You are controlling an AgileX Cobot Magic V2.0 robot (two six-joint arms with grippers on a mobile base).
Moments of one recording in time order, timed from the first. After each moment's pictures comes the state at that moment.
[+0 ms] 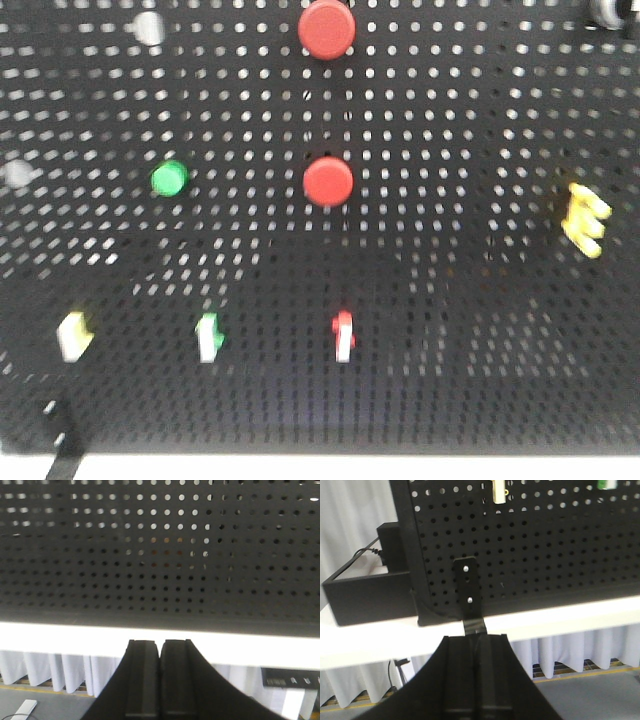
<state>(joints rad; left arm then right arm) -0.14 -0.01 0.03 0.11 0.14 -0.03 0.09 -0.01 0.03 -0.07 0.12 0.05</state>
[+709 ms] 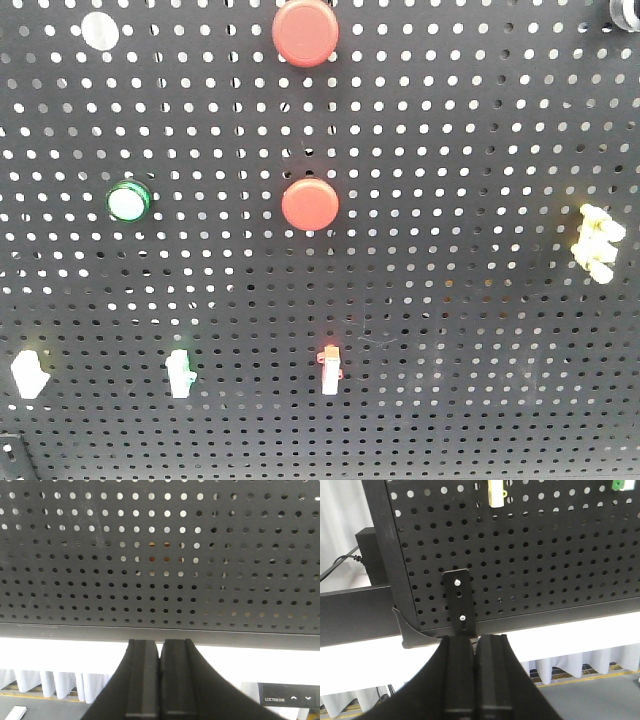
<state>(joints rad) -0.14 -0.01 0.03 0.11 0.14 -0.03 0.09 -0.01 0.03 -0.07 0.12 0.05</state>
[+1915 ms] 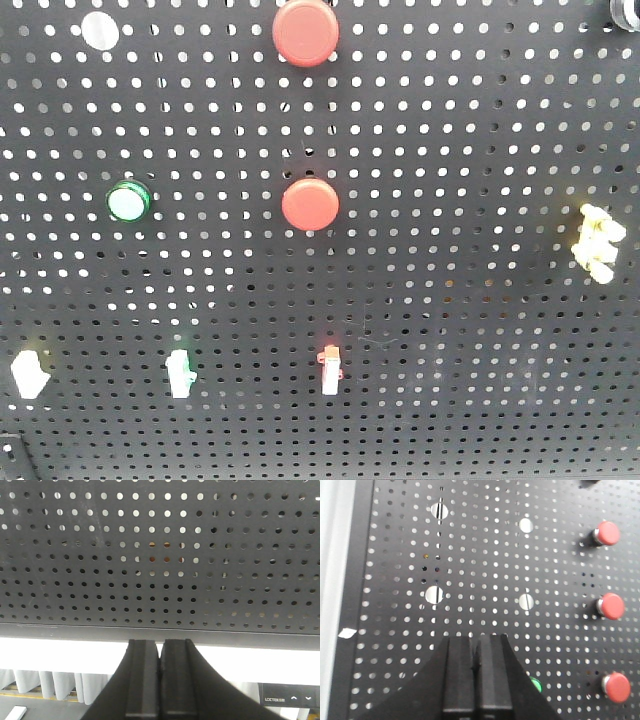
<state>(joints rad) -0.15 0.34 -0.61 0.57 -0.17 -0.70 0.09 -0.01 0.03 -0.07 0.12 0.05</state>
